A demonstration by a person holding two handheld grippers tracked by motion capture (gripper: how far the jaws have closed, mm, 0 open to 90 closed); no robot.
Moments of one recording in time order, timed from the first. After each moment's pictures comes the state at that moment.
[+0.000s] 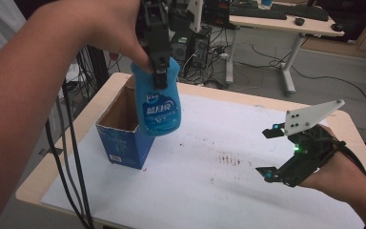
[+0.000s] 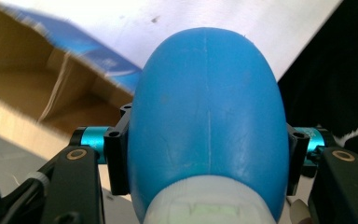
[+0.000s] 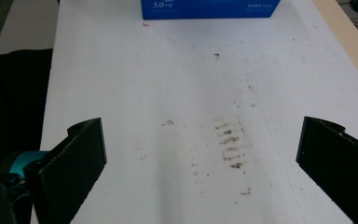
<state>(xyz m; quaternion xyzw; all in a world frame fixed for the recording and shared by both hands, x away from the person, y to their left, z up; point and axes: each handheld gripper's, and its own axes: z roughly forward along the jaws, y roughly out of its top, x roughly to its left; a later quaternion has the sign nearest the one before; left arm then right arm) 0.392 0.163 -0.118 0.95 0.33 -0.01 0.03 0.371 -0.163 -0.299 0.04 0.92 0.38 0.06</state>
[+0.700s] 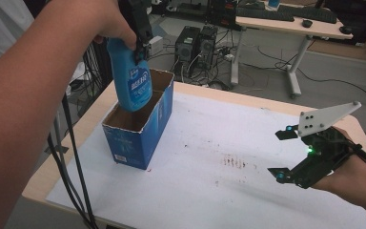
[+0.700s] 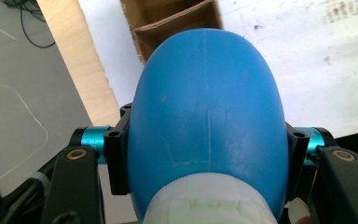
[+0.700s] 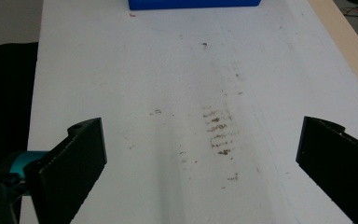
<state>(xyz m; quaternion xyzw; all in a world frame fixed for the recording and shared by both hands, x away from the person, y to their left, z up) 0.420 0.239 -0.119 0.79 0.61 0.04 0.01 0.380 -0.171 -0.298 0.06 0.93 0.37 0.07</state>
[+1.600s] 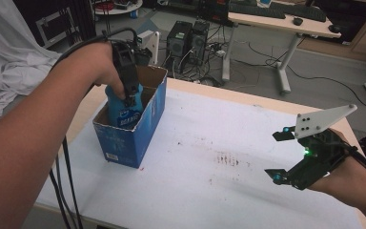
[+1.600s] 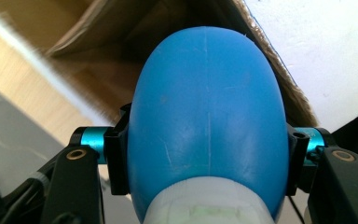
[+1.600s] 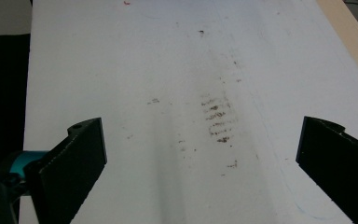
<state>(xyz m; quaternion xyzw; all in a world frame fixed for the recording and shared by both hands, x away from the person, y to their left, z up) 0.431 0.247 -0.243 0.91 0.42 -0.01 -0.01 0.378 -0.175 -0.301 0.07 0.93 0.35 0.07</state>
